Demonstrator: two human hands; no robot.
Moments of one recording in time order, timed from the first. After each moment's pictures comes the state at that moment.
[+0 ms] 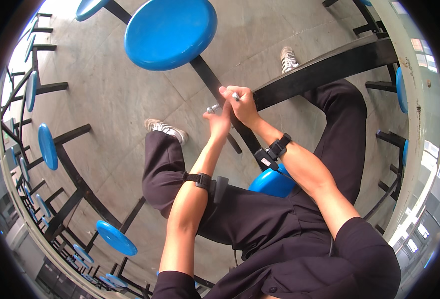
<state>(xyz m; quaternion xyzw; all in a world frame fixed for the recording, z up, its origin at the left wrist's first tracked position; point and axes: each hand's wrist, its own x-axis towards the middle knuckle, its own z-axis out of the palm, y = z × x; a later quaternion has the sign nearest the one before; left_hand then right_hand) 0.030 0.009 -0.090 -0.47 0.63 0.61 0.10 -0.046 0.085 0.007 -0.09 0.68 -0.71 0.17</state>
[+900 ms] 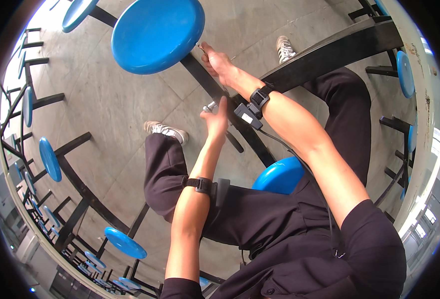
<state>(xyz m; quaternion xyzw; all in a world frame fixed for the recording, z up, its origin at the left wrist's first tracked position) 0.023 0.012 -0.061 -0.48 0.61 0.62 0.11 -0.142 0.036 -0.029 0.12 0.55 -0.73 0.40</state>
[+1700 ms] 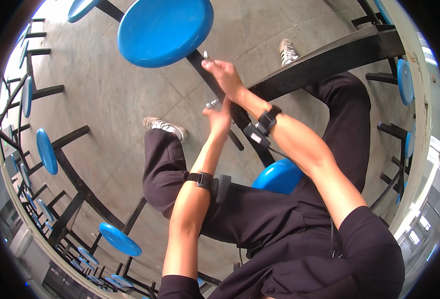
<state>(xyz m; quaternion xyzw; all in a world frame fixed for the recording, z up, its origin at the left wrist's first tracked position) 0.029 0.008 -0.086 -0.49 0.64 0.59 0.10 -0.092 0.040 -0.020 0.00 0.66 -0.72 0.21</state>
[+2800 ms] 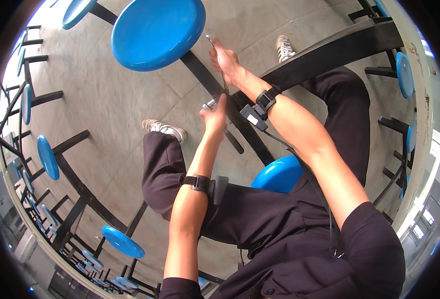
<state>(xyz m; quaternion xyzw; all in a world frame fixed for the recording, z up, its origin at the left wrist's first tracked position) 0.018 0.004 -0.046 -0.50 0.57 0.63 0.15 -0.137 0.044 -0.031 0.14 0.54 -0.76 0.33</state>
